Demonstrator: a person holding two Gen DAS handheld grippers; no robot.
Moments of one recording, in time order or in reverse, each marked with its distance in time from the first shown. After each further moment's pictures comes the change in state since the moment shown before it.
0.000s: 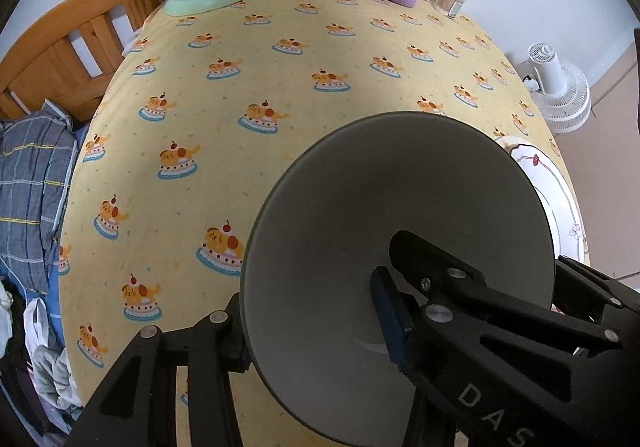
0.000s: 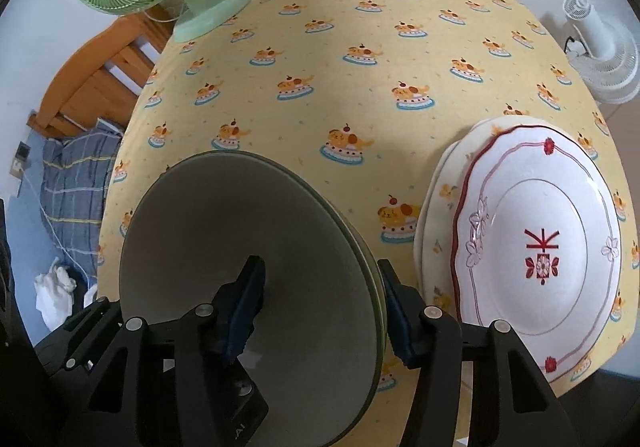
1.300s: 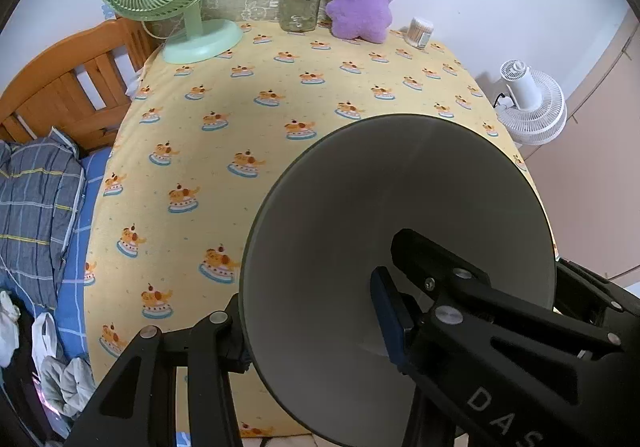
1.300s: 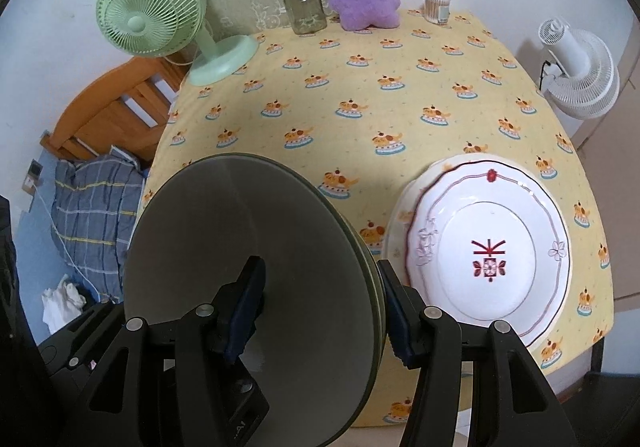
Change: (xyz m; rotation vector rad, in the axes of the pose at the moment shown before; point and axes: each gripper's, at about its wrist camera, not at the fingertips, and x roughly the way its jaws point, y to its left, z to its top) left arm -0.061 -0.035 0.001 0.036 -0.097 0.001; right arm -0.077 -0.012 -0.007 0.012 -0.122 0.017
